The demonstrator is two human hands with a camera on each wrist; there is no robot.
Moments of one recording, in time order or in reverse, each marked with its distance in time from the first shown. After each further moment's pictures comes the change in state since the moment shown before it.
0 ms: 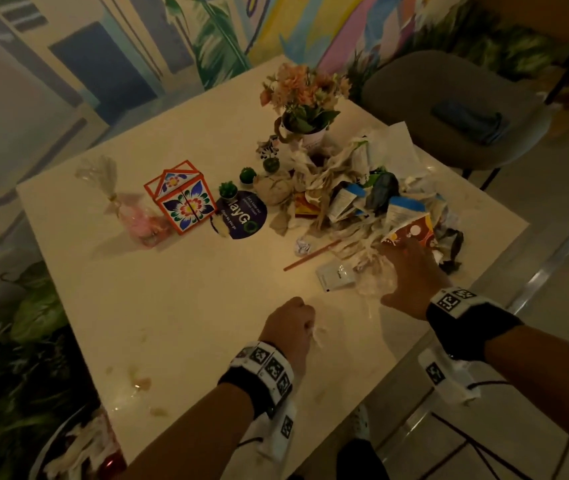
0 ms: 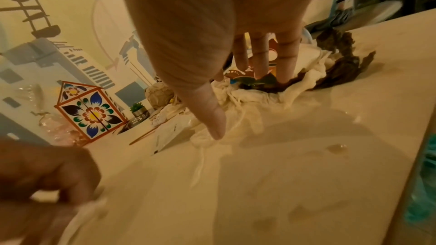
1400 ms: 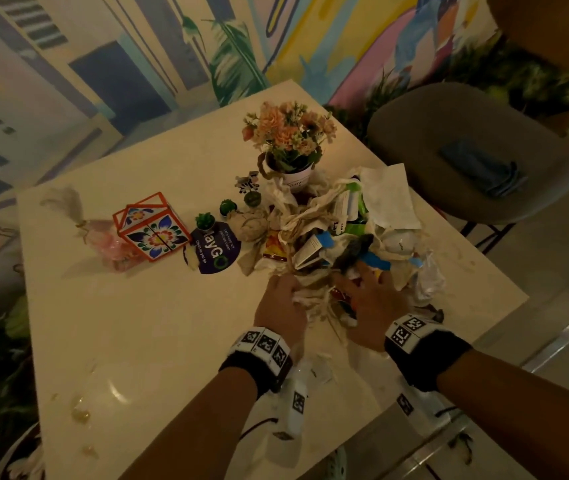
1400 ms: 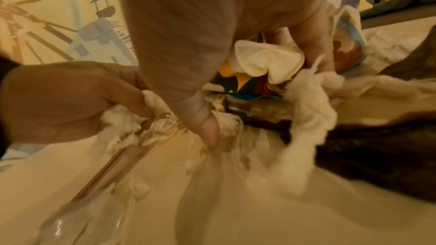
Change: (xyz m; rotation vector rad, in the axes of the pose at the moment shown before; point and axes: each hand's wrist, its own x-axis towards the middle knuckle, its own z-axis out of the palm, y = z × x) left_hand 0.120 0.063 -0.002 -0.178 0.366 -0.243; right_hand 0.079 0.027 -0.025 -0.266 -0.101 -0.295
